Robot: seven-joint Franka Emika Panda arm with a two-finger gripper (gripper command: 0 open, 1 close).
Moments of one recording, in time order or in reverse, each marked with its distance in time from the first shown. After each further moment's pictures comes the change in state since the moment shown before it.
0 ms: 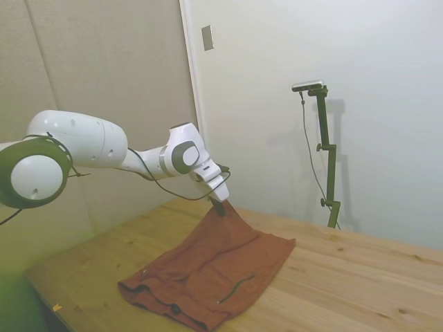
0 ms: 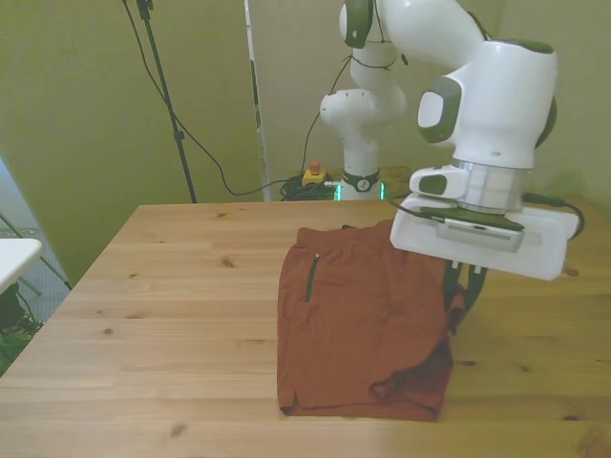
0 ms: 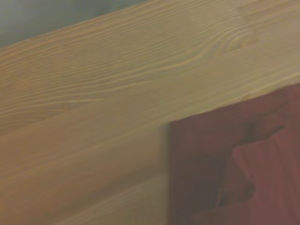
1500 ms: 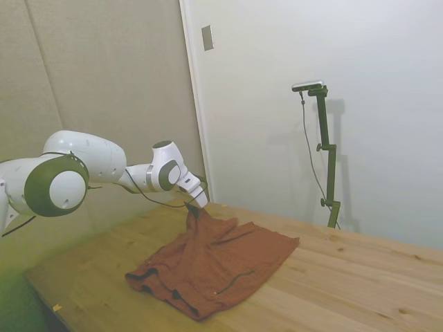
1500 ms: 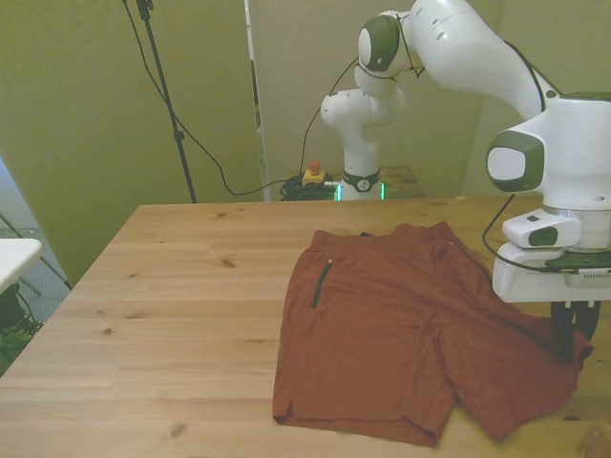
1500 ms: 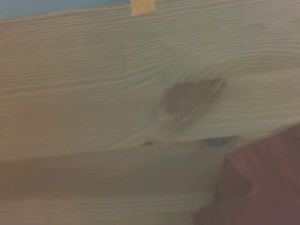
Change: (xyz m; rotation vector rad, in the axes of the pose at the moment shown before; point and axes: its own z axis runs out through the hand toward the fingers) arm -0.122 -0.040 0.025 0.167 -0.124 -0.243
